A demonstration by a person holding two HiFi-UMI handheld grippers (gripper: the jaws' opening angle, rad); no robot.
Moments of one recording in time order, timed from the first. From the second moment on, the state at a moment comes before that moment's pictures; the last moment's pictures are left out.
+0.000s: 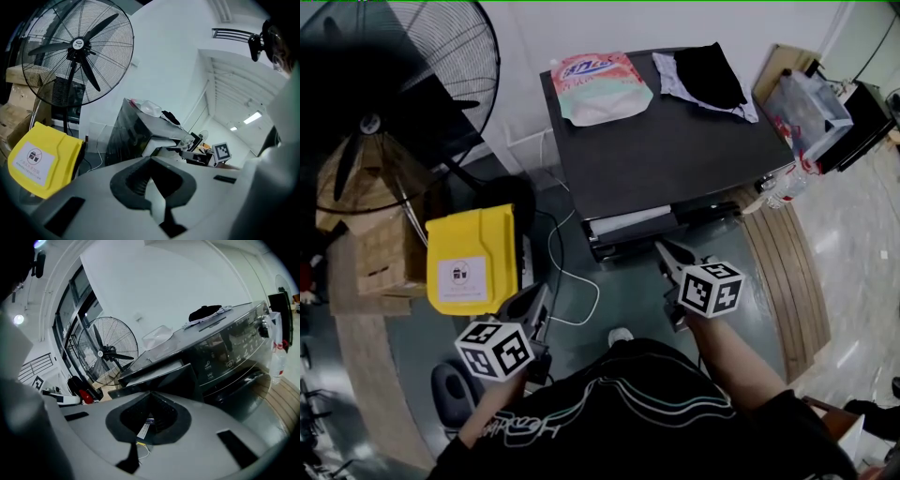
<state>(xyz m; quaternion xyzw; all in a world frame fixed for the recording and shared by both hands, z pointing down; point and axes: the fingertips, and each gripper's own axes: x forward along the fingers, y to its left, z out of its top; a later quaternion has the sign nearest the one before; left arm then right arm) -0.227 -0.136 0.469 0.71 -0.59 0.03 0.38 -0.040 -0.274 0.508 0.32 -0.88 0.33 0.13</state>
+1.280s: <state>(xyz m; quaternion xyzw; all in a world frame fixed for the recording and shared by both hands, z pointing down) -0.218 -0.170 0.451 0.72 -0.60 0.02 0.34 -0.056 -0.301 0.507 0.29 -0.89 0.32 0.13</state>
